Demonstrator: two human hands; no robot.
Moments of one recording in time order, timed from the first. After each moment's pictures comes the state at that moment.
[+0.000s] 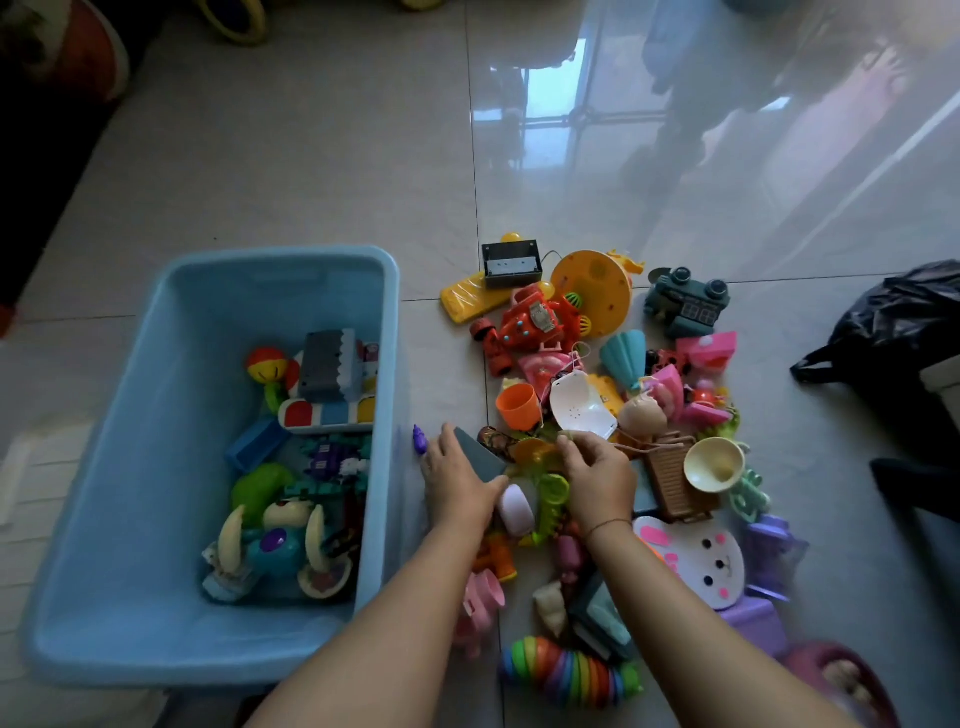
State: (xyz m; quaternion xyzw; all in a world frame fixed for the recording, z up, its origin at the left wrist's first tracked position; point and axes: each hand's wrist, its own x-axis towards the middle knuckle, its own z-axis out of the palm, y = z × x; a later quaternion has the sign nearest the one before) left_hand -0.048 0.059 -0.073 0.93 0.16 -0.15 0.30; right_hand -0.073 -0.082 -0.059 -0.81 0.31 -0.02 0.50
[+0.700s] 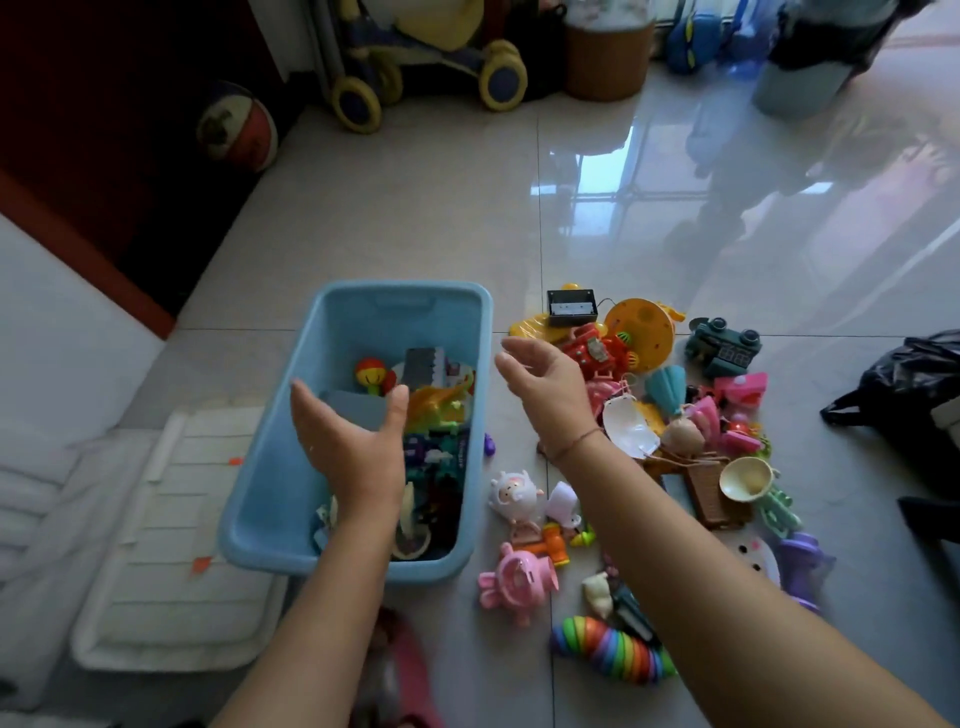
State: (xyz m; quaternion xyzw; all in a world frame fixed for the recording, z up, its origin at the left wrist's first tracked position) left_hand -0.084 0.196 0.097 0.84 0.26 0.21 0.43; right_hand -0.043 0.028 0.111 -0.72 0.09 0.04 0.69
